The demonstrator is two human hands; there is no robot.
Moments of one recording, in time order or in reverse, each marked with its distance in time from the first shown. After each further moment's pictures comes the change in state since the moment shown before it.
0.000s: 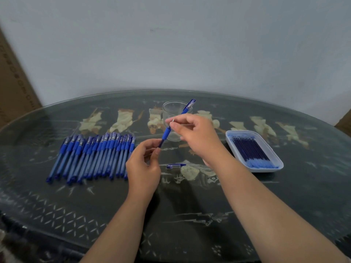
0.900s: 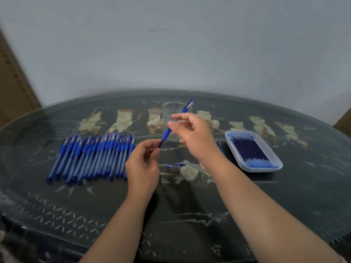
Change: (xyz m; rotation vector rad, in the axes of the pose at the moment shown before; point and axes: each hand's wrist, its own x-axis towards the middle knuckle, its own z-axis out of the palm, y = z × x) left_hand 0.001 -0.001 0.000 0.013 0.004 0.001; right_hand -0.001 0.008 0.007 0.063 0.055 0.049
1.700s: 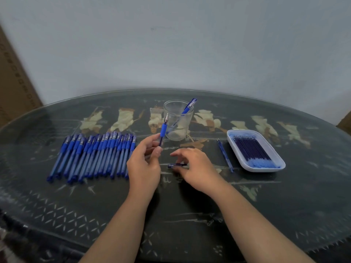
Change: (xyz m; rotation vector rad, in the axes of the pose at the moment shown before) left_hand 0.001 -0.001 0.001 -0.007 -0.015 -0.022; right_hand -0.021 0.067 0.004 -0.702 -0.214 -0.098
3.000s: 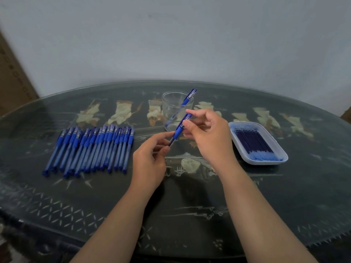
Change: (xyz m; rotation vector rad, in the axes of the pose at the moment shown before) left_hand 0.000 -0.003 0.005 0.078 -0.185 0.108; right_hand 0.003 -0.027 -0.045 0.757 0.405 0.082
